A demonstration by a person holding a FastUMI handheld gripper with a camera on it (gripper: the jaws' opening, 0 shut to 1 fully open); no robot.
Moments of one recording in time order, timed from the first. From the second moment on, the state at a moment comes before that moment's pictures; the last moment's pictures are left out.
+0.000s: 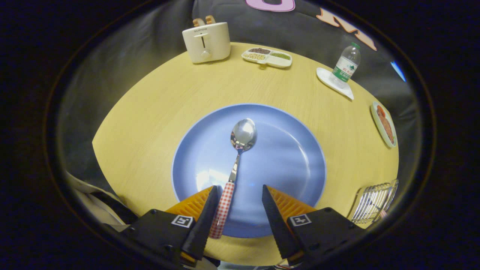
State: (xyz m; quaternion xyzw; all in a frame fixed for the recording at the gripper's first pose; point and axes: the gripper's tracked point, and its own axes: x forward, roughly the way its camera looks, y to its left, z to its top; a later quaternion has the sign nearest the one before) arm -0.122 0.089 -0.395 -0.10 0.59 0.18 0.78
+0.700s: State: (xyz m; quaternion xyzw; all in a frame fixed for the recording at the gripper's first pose) arm -0.119 0.080 -0.400 -0.10 0.65 0.15 0.74
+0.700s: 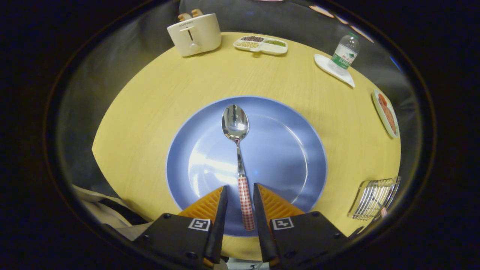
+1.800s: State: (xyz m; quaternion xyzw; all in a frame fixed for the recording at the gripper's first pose) arm -0.108 0.014 -0.336 -0.13 0.69 0.16 0.69
